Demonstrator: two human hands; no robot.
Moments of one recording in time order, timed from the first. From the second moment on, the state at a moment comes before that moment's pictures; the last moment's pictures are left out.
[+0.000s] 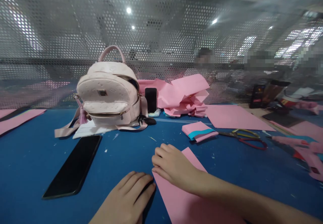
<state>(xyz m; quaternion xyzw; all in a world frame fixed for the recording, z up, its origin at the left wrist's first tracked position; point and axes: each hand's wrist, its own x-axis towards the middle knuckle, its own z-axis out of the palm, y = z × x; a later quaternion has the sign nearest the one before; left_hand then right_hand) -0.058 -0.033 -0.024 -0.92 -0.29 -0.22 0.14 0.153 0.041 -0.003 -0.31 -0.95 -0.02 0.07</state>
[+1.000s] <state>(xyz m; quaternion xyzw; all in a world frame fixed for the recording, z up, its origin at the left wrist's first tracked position) -0.033 -0.060 -0.009 -0.97 -0.09 -0.14 0.18 0.158 0.033 -0.008 -0.30 -0.95 -0.06 0.09</state>
